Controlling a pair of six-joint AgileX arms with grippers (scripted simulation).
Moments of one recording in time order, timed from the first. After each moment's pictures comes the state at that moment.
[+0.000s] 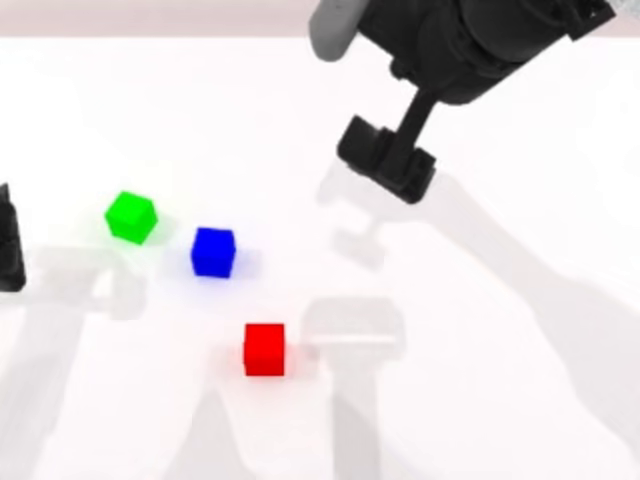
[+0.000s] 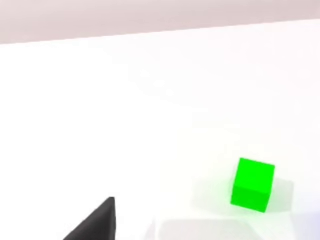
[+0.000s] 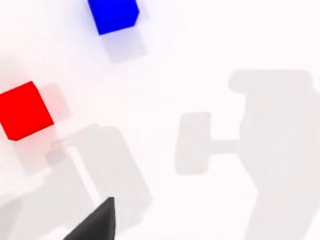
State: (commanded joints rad) left arm -0.05 0.61 0.57 -0.37 0.00 0.07; right arm 0.65 1.80 1.80 -1.03 -0.05 -0.47
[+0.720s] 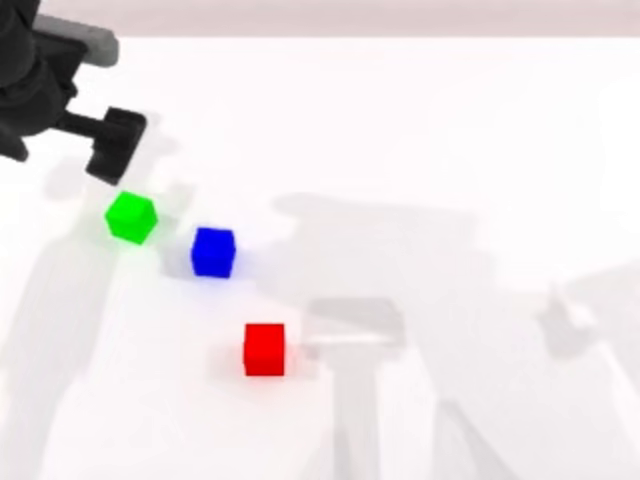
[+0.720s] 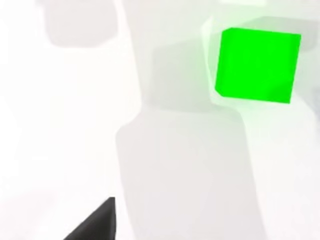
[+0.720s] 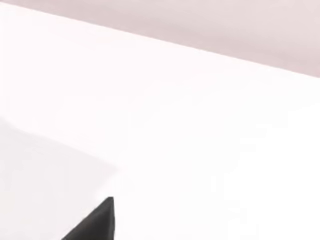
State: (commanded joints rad) left arm -0.13 1.87 1.56 -1.04 0.00 0.19; right arm 0.17 0.48 0.47 -0.31 -0.04 -0.13
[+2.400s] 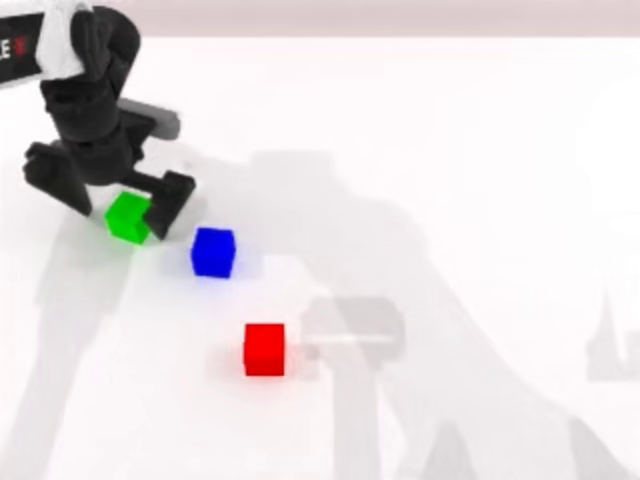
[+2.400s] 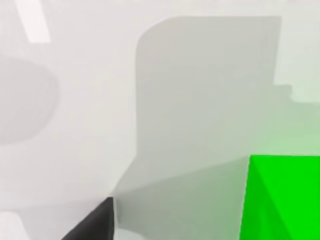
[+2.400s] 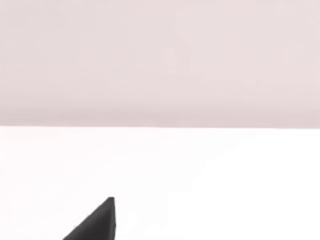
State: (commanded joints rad) left arm -0.16 2.34 1.76 -0.99 0.00 0.24; right arm 0.01 0.00 0.00 0.00 0.00 0.00
